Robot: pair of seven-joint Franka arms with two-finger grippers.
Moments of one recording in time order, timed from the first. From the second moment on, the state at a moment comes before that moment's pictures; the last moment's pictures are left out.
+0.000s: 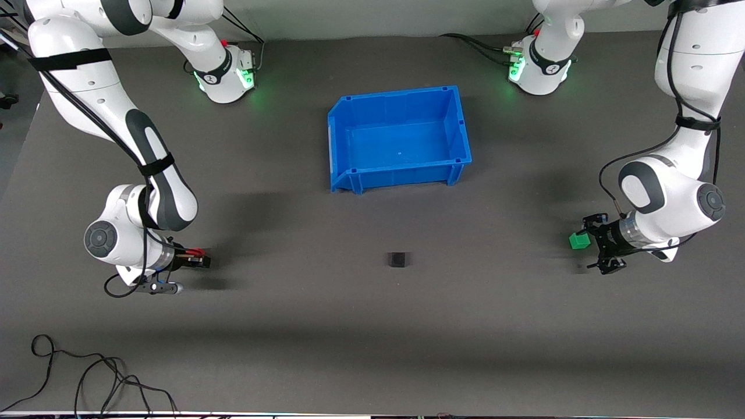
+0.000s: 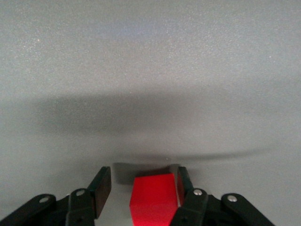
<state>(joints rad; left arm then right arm) 0.11 0.49 0.00 -2.03 -0.38 2.51 -1.30 0.03 0.61 -0.06 -1.86 0.08 2.41 0.02</state>
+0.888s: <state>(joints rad) 0.12 0.47 0.00 -2.09 -0.38 2.49 -1.28 0.03 0.61 -0.06 -1.87 0.08 2.42 0.01</state>
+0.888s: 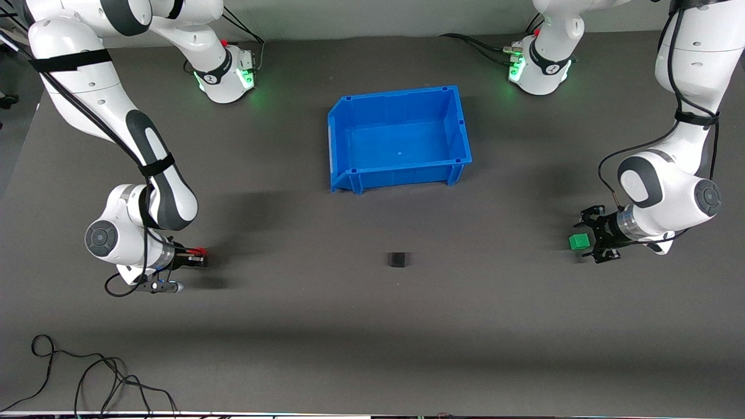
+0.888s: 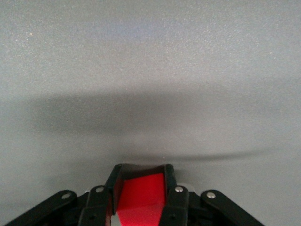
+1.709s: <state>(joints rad) 0.13 0.47 -0.01 -2.04 -0.38 2.49 -1.24 0.03 0.60 -0.06 -1.86 0.31 2.39 0.01</state>
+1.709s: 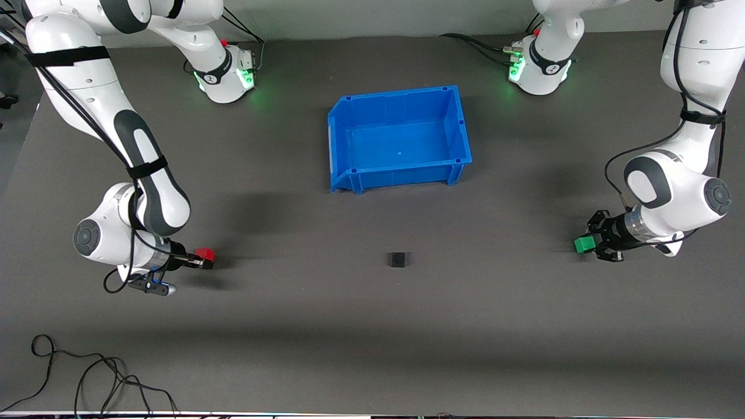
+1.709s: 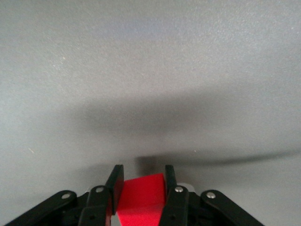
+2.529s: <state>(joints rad) -0.15 0.48 -0.02 -1.86 -0.39 2.38 -1.40 0.23 0.58 -0.05 -1.79 0.32 2.37 0.90</state>
